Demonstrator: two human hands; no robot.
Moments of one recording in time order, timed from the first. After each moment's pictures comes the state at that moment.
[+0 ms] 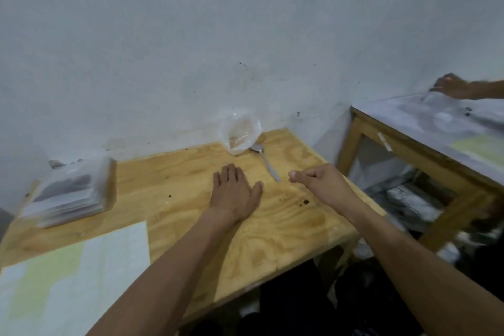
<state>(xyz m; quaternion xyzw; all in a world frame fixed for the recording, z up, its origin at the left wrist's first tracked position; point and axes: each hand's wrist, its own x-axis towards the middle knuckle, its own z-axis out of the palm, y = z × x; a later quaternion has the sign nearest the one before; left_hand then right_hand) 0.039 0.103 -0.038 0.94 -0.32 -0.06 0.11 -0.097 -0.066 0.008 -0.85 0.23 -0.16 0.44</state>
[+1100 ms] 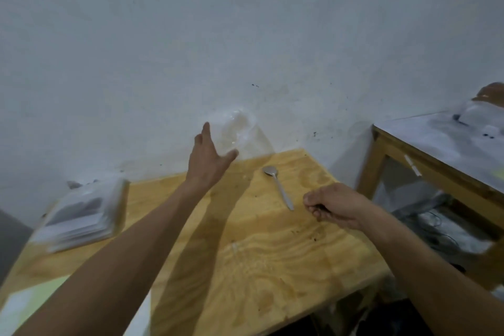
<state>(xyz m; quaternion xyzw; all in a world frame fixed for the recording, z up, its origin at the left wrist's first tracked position) 0.125 0.126 0.044 0.89 -0.22 0.09 0.39 -0.055 -0.100 0.016 -0.72 0.29 0.02 0.63</state>
